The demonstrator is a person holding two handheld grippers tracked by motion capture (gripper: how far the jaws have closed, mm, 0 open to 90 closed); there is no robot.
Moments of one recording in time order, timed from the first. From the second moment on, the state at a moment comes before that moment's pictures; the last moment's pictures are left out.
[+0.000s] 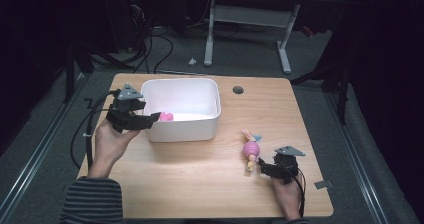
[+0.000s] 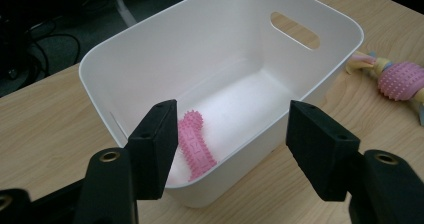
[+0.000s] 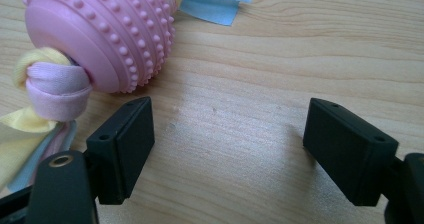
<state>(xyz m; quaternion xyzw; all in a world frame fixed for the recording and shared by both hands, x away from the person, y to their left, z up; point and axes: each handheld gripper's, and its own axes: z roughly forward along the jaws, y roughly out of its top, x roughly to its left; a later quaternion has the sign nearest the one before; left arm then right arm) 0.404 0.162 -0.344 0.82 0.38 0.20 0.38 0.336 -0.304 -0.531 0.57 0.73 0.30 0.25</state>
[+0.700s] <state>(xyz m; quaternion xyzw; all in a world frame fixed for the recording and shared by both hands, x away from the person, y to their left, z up) 0.370 0.188 -0.363 0.79 0.40 0.20 0.42 0.336 -0.304 -0.531 0.57 0.72 0.30 0.25</state>
